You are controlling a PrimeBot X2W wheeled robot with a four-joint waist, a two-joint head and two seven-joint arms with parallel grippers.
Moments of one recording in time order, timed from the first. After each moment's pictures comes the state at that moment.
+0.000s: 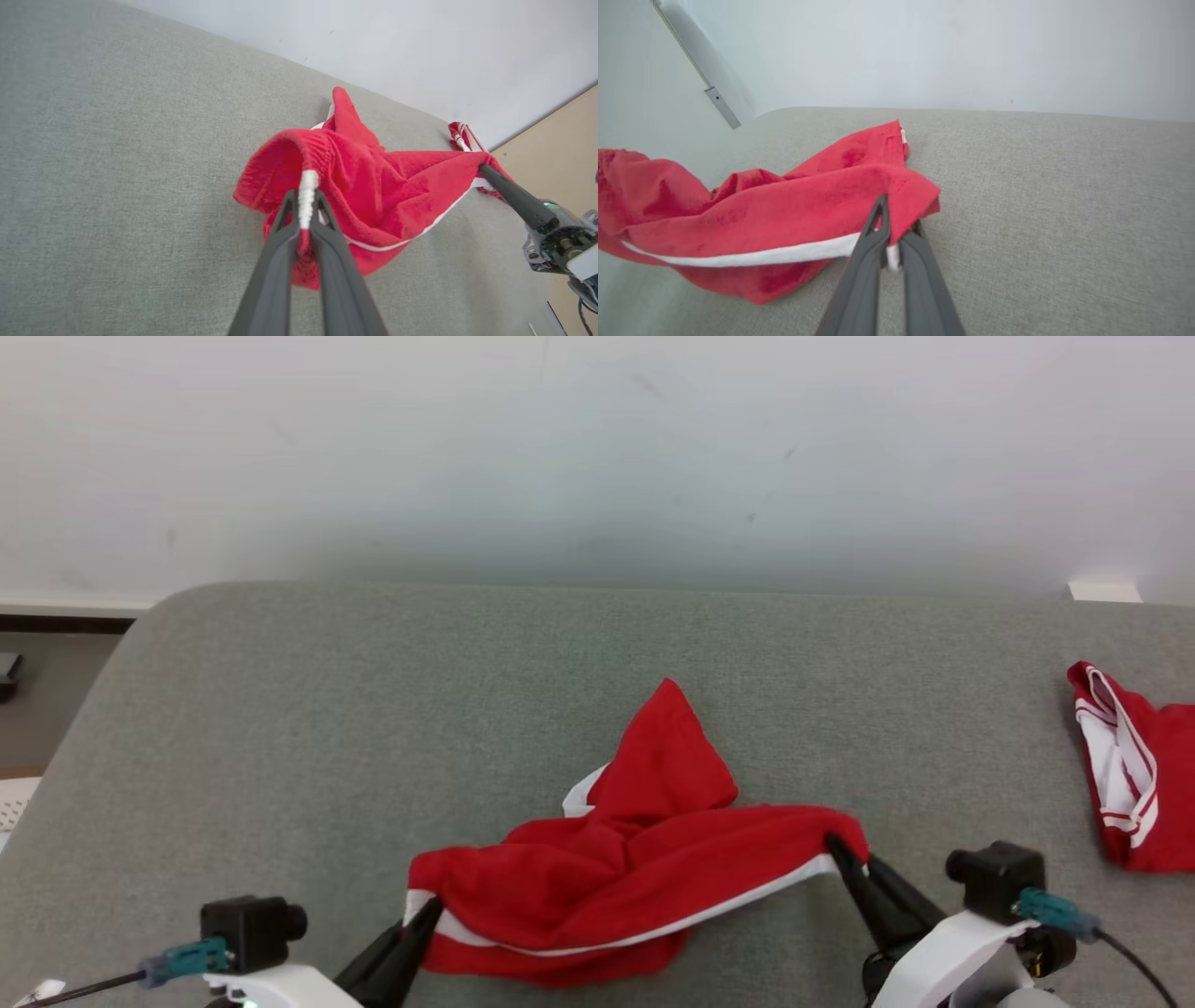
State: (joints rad) left arm 0.05 0.22 -0.13 -0.07 -0.61 -0.13 0.32; right arm -0.30 -0.24 0.56 0.40 0.66 0.13 -0.07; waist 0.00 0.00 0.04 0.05
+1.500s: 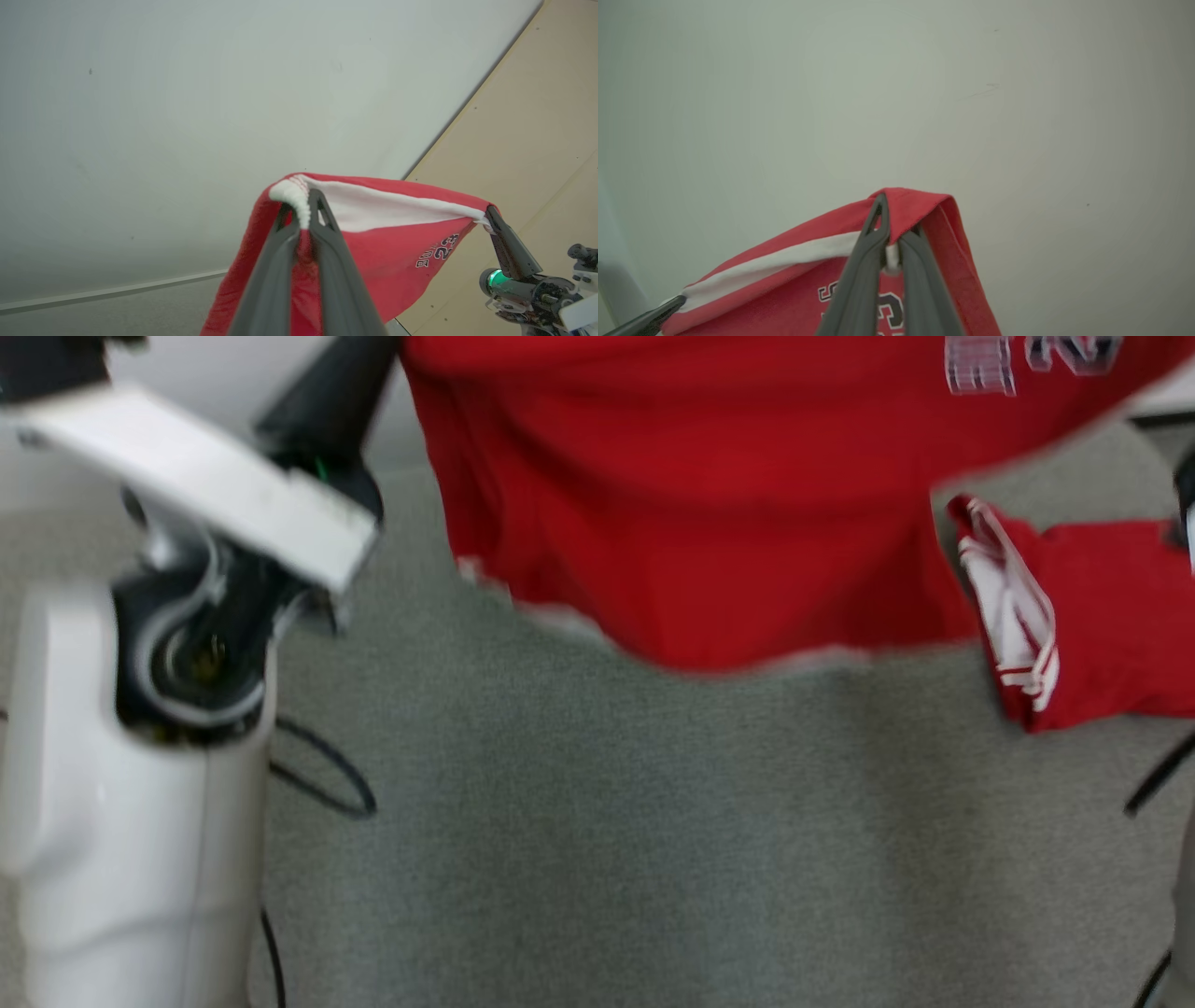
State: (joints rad) left arm -0.80 0.15 -0.10 -0.13 -0.89 0.02 0.47; right arm -0.75 -0.06 -0.09 -0.17 0.70 0.13 0.31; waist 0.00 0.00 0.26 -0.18
